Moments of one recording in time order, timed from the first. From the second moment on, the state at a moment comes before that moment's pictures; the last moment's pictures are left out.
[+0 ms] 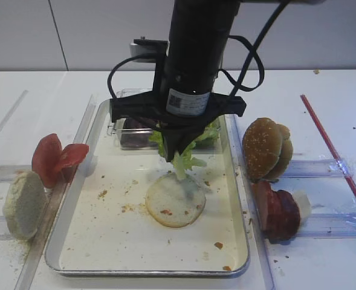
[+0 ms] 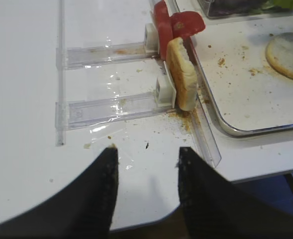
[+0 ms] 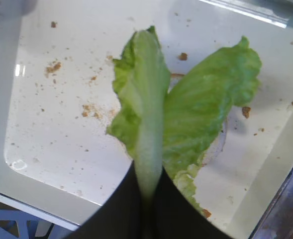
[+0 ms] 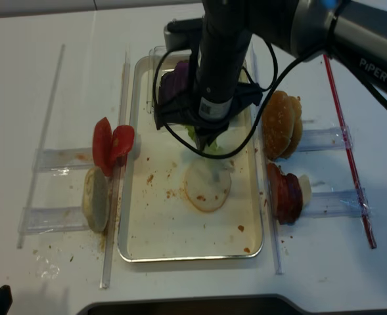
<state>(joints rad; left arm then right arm) -0.20 -0.01 -0.49 0.04 1.18 -0.08 0.70 1.89 -1.64 0.20 1.24 0.33</state>
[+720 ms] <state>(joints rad) -0.20 -0.01 -0.49 0.04 1.18 -0.08 0.72 2.03 -1.61 0.26 1.22 0.31</state>
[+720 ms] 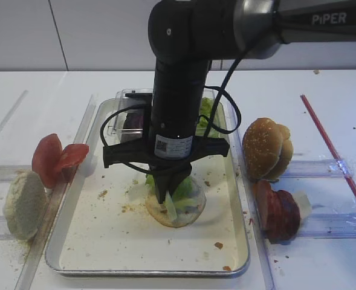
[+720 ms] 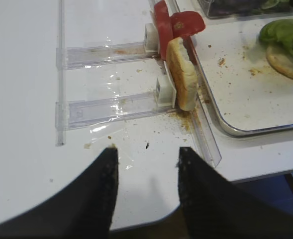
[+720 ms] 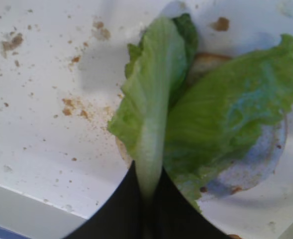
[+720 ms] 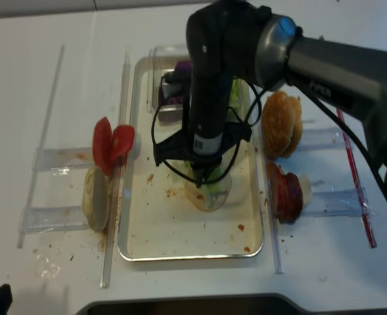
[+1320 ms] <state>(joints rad) -0.20 -0.01 -0.49 0.04 1.18 -0.08 0.72 2.07 -1.61 0.28 1.22 0.31</state>
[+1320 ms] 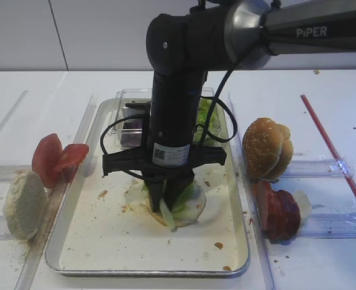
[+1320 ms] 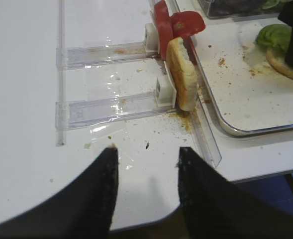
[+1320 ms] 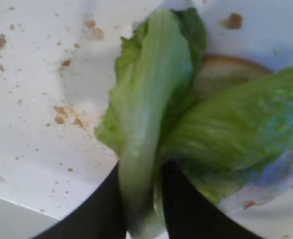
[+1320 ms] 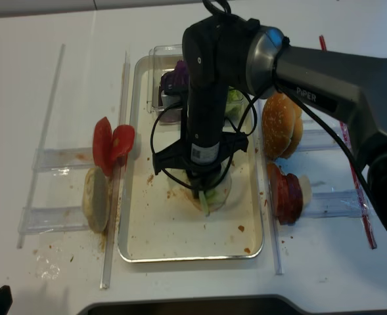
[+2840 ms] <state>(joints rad) -0.20 -0.01 -0.49 0.04 1.18 -0.08 0.70 1.89 -1.61 0.23 1.22 0.34</state>
